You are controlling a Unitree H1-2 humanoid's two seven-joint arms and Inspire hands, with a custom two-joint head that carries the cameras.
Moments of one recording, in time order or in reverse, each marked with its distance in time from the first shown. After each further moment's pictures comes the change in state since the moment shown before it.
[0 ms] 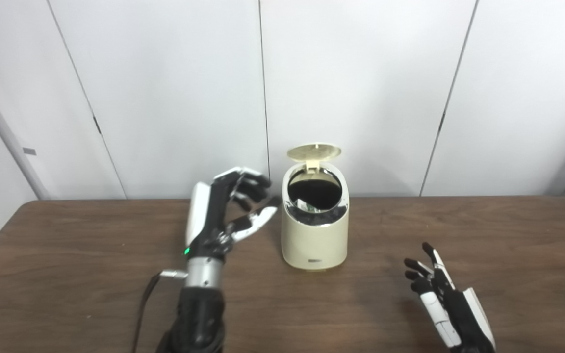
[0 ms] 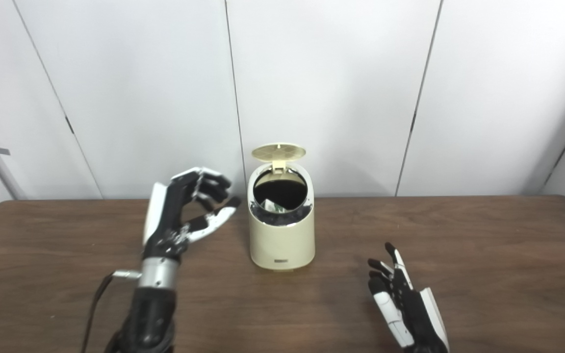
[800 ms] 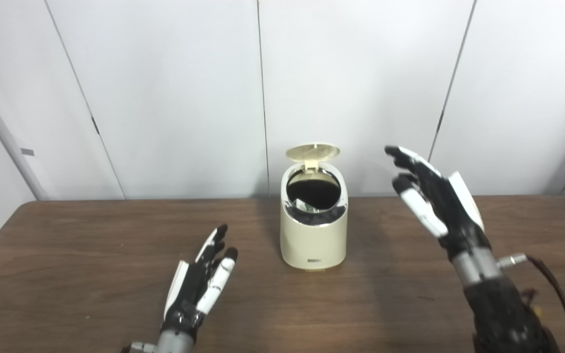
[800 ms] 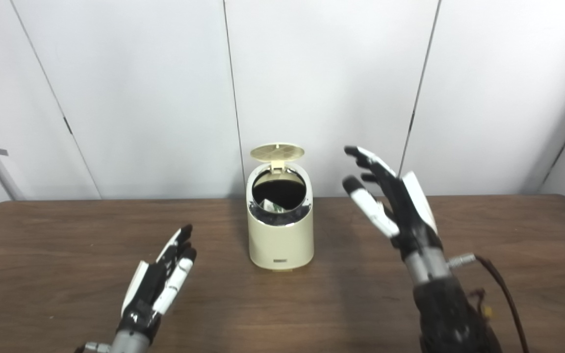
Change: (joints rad) left arm 0.246 0.053 0.028 -0.019 -0.223 0.065 -0.181; right arm -0.433 -0.097 0.021 0.033 -0.066 0.083 0.066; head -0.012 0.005
